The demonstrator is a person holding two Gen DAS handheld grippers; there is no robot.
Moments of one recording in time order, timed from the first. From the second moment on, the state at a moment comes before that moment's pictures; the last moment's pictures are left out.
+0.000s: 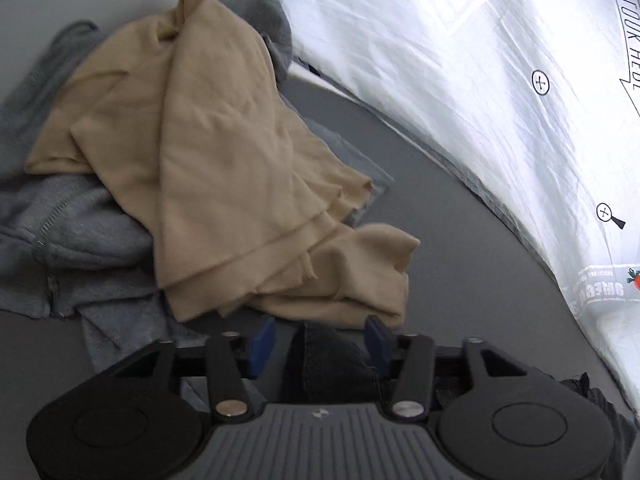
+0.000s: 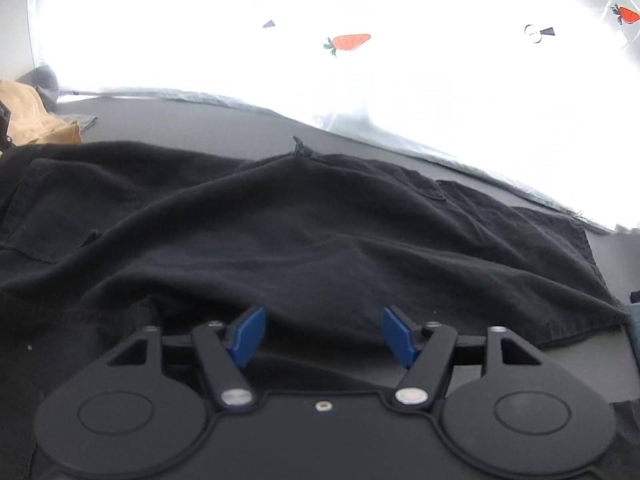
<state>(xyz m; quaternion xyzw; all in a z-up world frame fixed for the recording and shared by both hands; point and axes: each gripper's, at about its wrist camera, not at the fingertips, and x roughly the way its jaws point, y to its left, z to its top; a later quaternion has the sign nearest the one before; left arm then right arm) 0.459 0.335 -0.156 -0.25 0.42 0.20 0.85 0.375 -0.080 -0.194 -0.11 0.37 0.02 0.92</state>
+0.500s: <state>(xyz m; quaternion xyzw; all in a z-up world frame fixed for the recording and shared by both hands) 0.449 0.217 -0.179 -0.11 0.44 -0.03 0.89 0.421 -0.074 -0.236 -0.11 0.41 0.03 0.90</state>
